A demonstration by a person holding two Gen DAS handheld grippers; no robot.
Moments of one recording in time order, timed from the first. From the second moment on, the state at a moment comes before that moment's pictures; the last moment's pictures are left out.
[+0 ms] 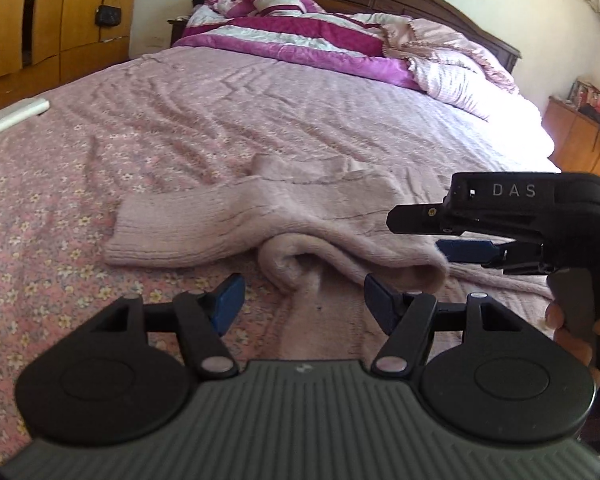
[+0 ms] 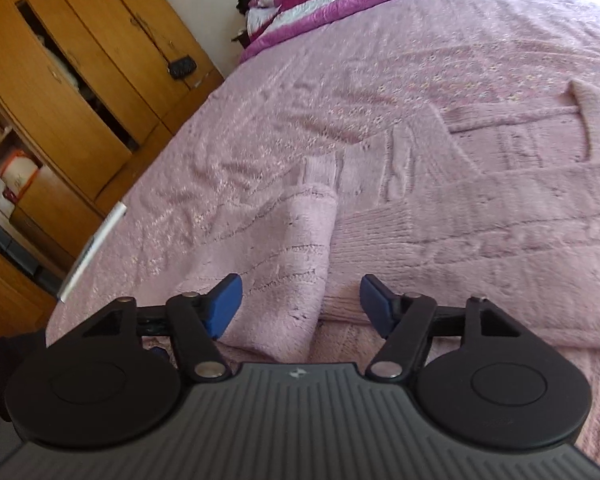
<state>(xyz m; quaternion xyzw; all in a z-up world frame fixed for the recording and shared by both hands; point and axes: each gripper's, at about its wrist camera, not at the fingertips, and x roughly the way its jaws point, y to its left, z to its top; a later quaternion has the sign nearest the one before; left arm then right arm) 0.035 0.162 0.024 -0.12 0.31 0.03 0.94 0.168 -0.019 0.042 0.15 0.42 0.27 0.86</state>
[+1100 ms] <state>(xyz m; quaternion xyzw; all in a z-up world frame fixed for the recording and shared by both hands) 0.044 0.162 0.009 -0.06 0.31 0.08 0.94 0.171 -0.001 0.047 0.13 0.41 0.25 0.87</state>
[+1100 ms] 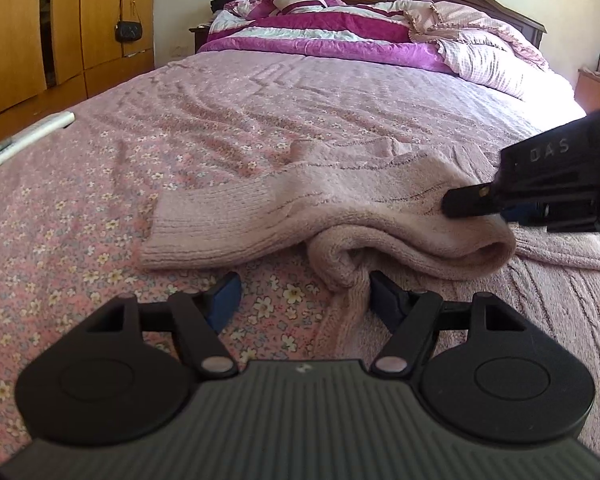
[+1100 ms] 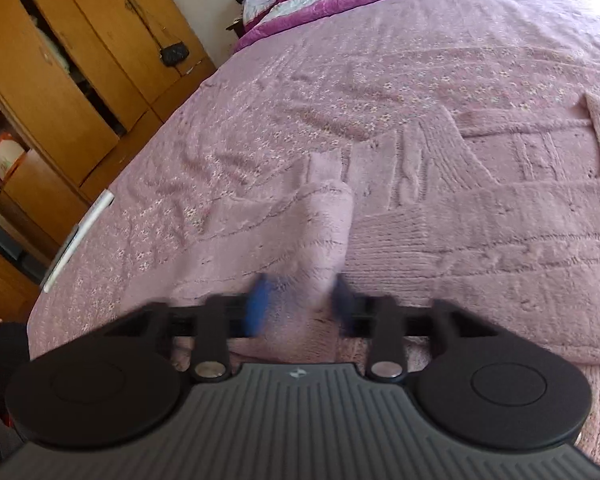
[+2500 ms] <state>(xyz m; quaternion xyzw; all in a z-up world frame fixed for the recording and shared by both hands) 0.014 0.208 0.031 -0.13 0.39 0.03 0.91 0.107 0.055 0.080 -0.03 0.34 0.28 0.90</state>
